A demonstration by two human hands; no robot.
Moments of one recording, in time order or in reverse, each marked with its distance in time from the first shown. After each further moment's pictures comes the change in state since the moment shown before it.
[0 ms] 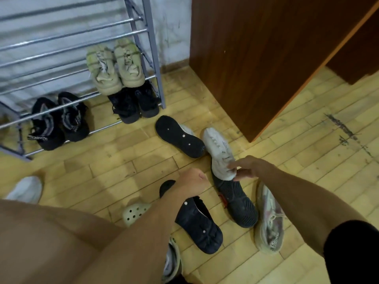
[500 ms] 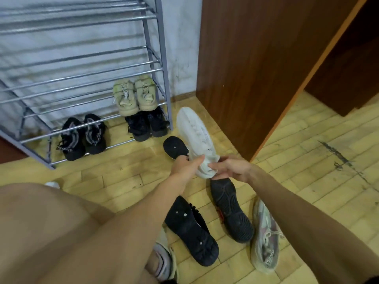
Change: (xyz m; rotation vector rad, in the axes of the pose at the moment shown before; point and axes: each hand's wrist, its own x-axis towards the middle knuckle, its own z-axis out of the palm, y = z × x) left_hand -0.045 0.039 -0.027 -0.583 0.347 -0.011; right_hand -0.101 -0.033 0.024 0.035 -0.402 -0.451
